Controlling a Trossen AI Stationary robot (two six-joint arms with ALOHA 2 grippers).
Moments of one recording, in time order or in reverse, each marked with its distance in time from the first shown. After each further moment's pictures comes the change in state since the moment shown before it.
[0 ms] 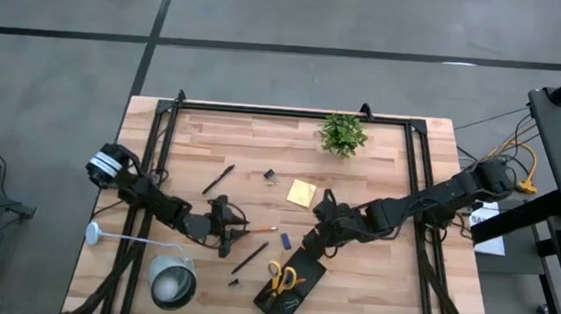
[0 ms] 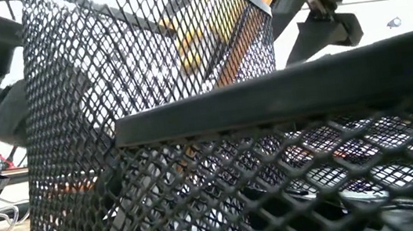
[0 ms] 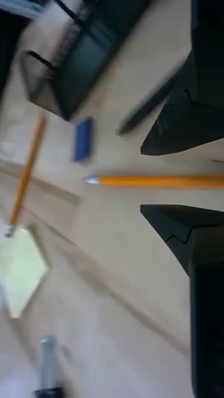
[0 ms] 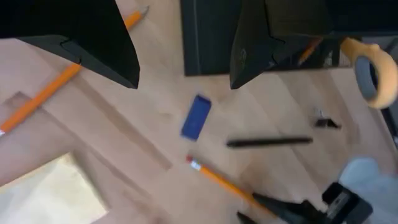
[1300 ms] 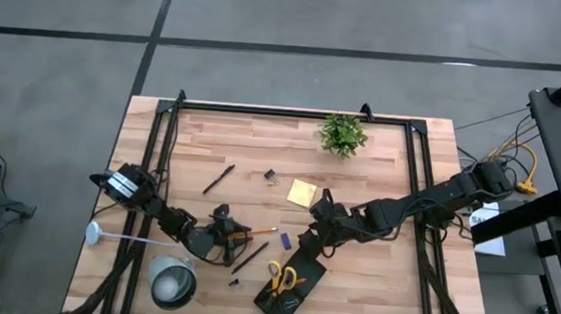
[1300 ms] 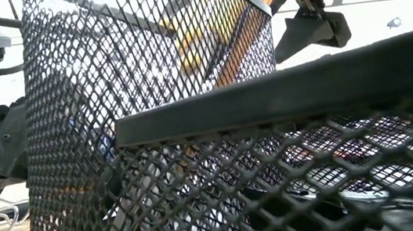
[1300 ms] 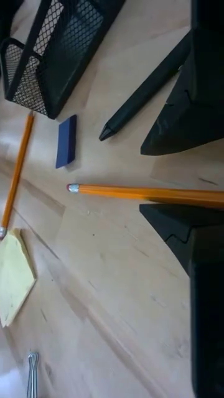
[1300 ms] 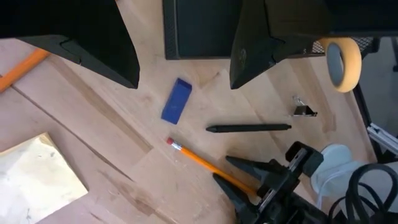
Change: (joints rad) left arm -0.111 0.344 0.080 0.051 -0.149 -0.067; right arm -0.002 0.010 0.005 0.082 0.020 -0.024
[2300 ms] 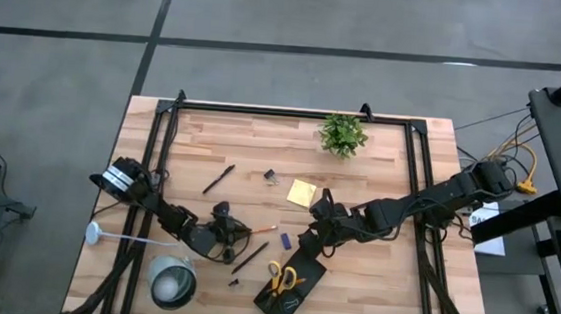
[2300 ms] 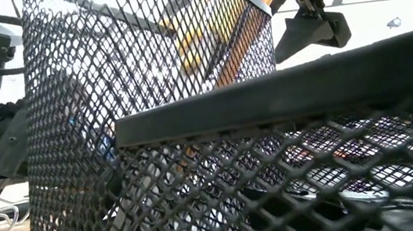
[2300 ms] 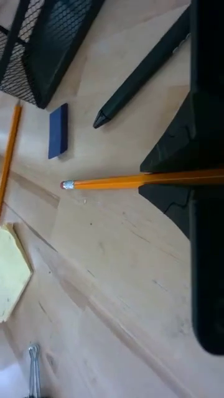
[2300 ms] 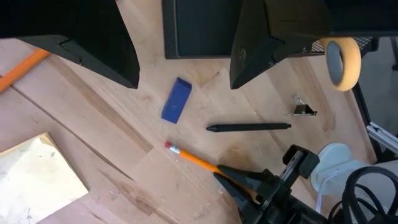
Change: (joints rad) left arm 0.032 -0.109 -0.006 -0.106 0.031 0.040; right arm 0.000 0.000 -0.001 0.001 0.001 0.004
